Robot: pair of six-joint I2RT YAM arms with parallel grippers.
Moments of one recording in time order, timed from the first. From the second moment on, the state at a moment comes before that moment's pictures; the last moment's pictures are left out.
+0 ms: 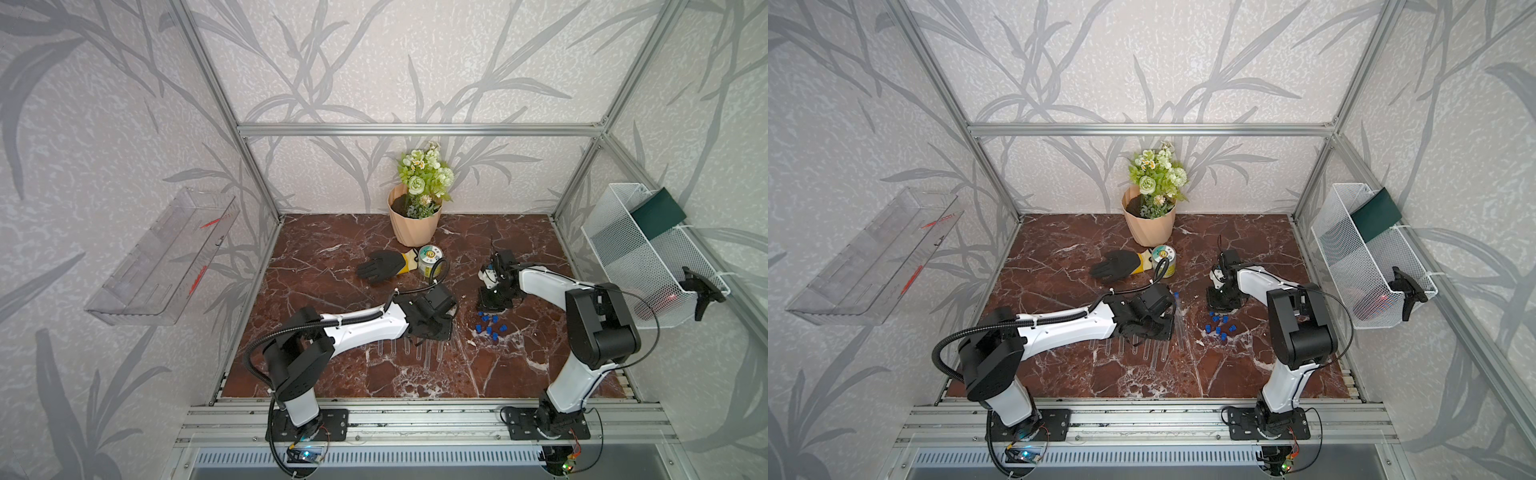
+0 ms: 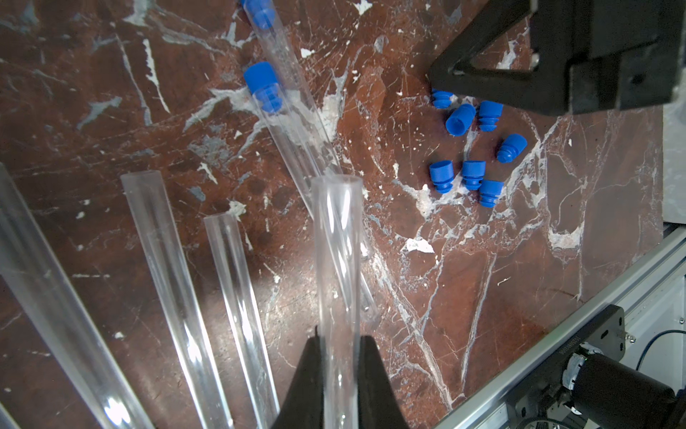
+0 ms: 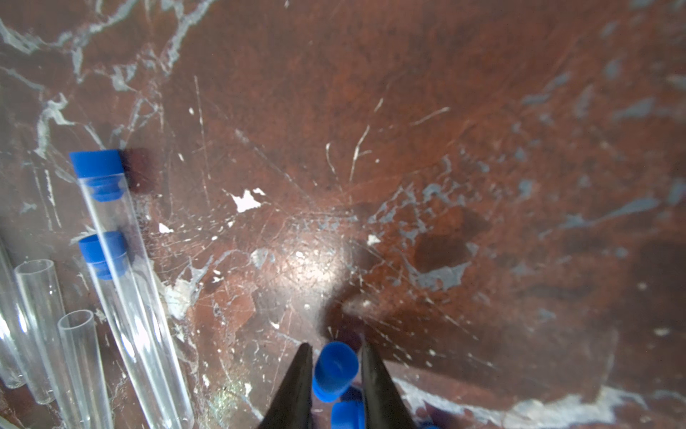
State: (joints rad) left arm -0.99 1.73 1.17 -0.48 0.04 -0.78; right arm 0.20 1.77 1.05 -0.66 -0.27 0.17
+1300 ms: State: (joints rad) left arm -0.99 1.96 1.37 -0.71 -0.07 -0.88; right arm 0.17 1.40 1.06 -0.85 -0.30 0.12
